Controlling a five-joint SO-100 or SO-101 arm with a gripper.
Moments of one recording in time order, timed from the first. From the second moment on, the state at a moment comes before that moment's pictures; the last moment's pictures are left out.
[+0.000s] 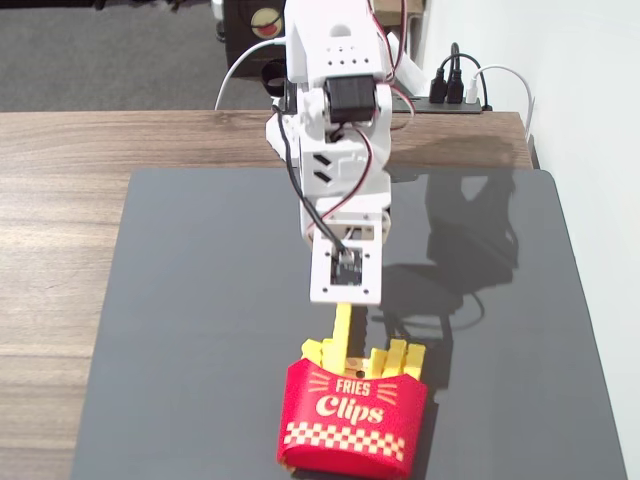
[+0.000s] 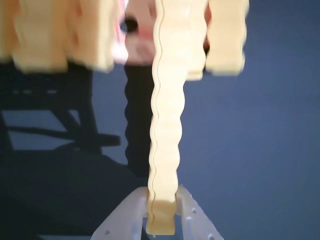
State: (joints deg) arm -6.4 109.2 131.6 51.4 -80.9
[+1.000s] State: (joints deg) arm 1.1 144.8 131.6 82.5 -88.2
